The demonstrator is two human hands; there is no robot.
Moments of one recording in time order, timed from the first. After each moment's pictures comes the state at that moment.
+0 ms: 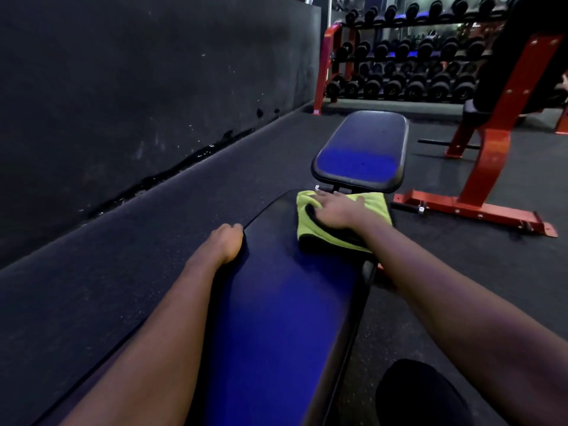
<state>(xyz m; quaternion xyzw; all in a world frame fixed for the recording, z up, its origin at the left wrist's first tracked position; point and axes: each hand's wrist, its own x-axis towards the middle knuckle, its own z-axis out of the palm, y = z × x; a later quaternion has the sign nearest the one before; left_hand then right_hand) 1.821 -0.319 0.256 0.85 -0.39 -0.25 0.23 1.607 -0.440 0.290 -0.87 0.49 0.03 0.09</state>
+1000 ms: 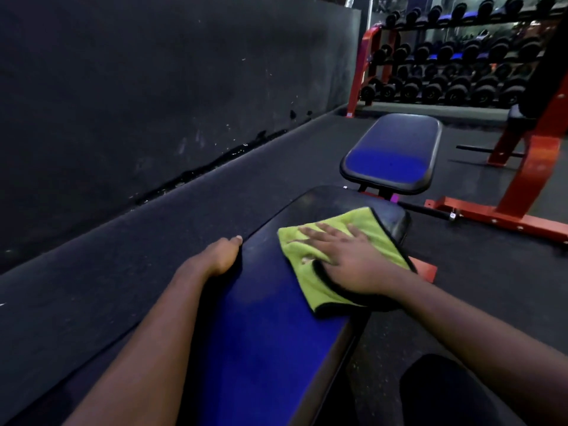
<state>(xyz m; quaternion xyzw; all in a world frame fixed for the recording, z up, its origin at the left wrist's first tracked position) 1.839 -0.219 0.261 0.87 -0.36 -0.28 0.20 1.578 -0.307 0.274 -0.96 0.28 -0.02 0.06</state>
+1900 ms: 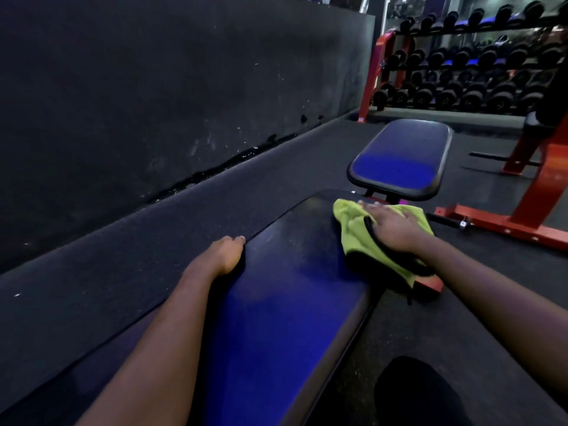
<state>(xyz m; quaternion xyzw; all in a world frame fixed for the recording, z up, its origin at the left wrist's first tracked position) 1.821 -0.215 0.269 0.89 -0.34 -0.24 0.20 1.544 -0.406 0.278 -0.89 0.45 -0.04 0.10</state>
